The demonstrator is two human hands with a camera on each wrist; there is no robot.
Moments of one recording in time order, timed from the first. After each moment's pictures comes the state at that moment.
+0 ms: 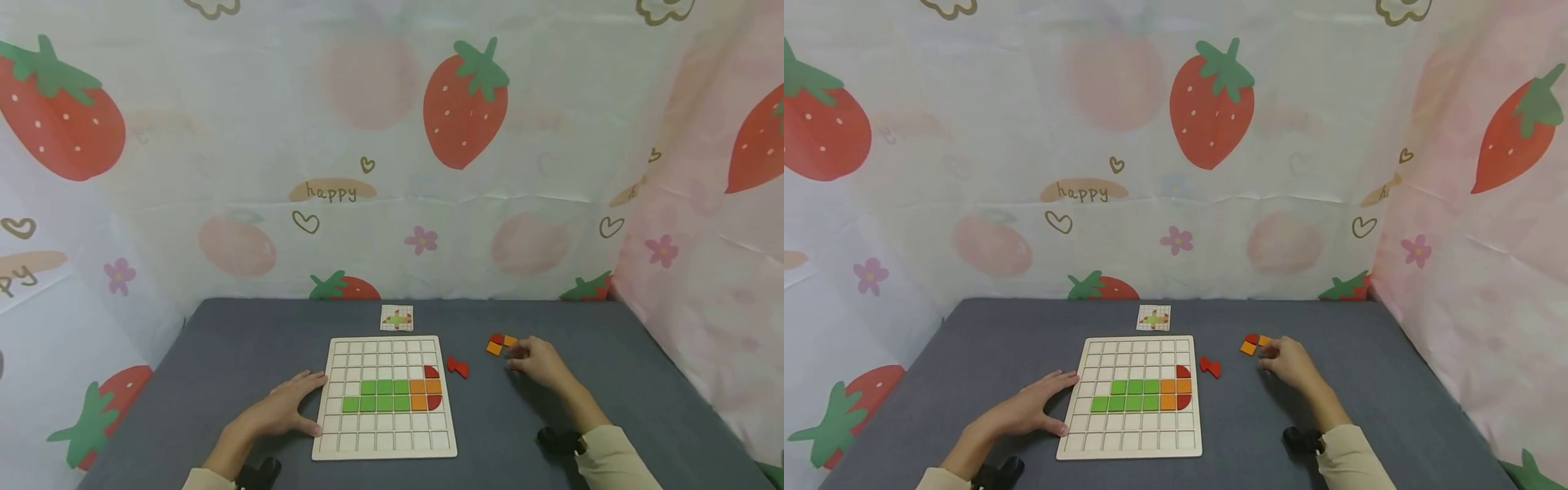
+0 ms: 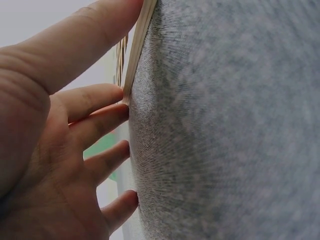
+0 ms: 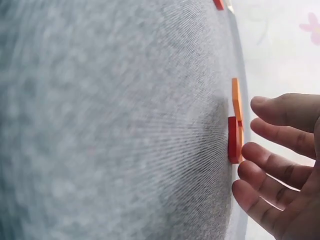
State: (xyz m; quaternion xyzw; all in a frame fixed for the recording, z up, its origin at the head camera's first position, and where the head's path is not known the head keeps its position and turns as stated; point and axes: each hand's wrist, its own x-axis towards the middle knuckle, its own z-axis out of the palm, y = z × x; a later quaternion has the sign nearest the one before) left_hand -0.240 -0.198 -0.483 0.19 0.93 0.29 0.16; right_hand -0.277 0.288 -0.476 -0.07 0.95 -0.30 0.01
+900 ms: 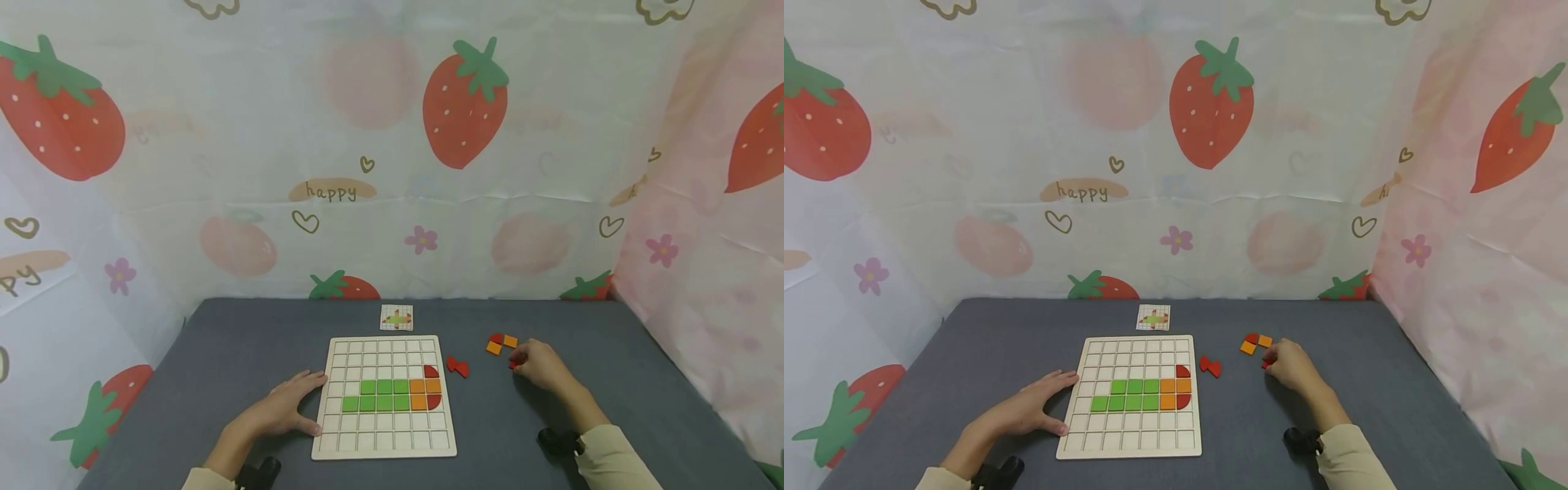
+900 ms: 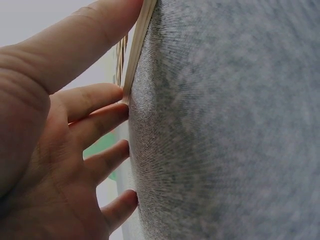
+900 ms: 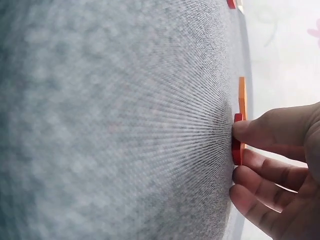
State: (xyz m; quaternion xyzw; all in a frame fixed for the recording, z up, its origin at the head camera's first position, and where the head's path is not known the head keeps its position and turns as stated) left_hand -0.242 -0.197 -0.482 0.18 0.92 0.29 0.17; right_hand -0.278 0.289 -0.481 -0.08 0.97 -0.24 0.01
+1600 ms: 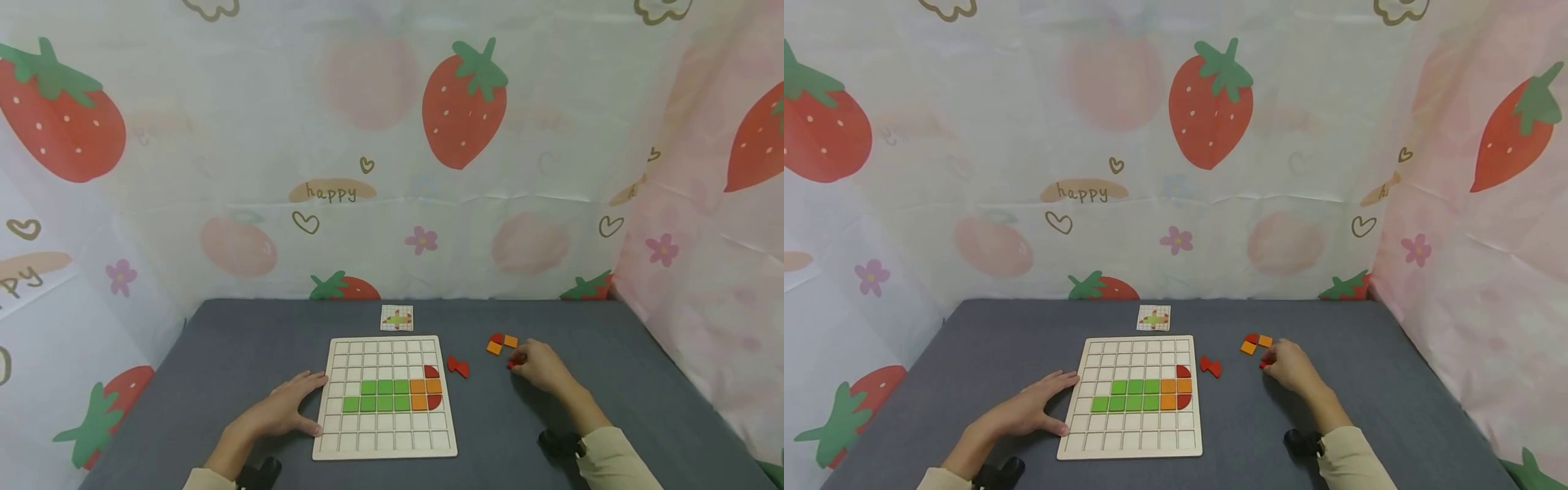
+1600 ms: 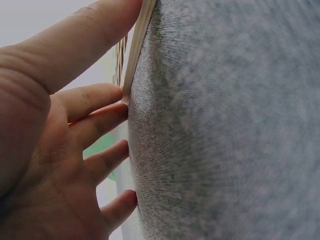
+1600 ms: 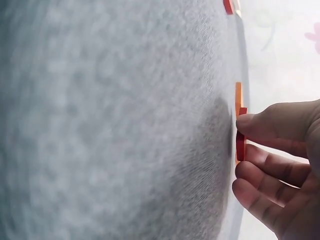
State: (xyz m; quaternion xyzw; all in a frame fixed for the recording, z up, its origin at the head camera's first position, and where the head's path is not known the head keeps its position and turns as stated) left_hand -0.242 -0.197 -0.482 0.18 0.92 0.29 0.17; right_hand -0.274 0.286 -0.479 -0.11 0.97 -0.22 -0.01
